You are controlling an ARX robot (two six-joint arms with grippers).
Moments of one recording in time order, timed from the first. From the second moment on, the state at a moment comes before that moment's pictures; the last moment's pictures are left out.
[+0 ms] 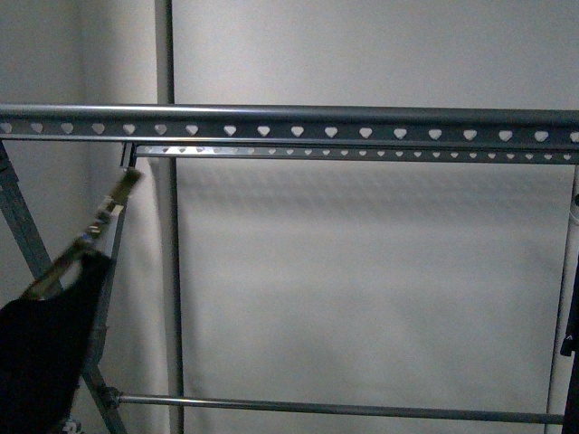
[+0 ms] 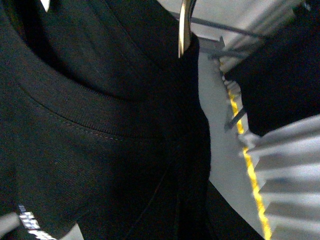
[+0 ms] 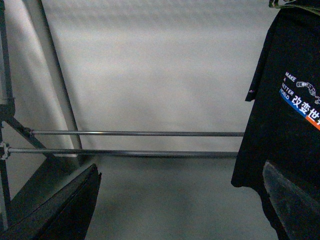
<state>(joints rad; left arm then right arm) 0.16 1.33 0.83 -0.13 0.52 -0.03 0.00 0.00 0.01 0.00 0.00 0.00</state>
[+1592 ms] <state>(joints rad) -0.09 1.44 1.15 -0.16 0.89 1.47 -0.25 0.52 0.28 -0.27 -0.52 -0.50</state>
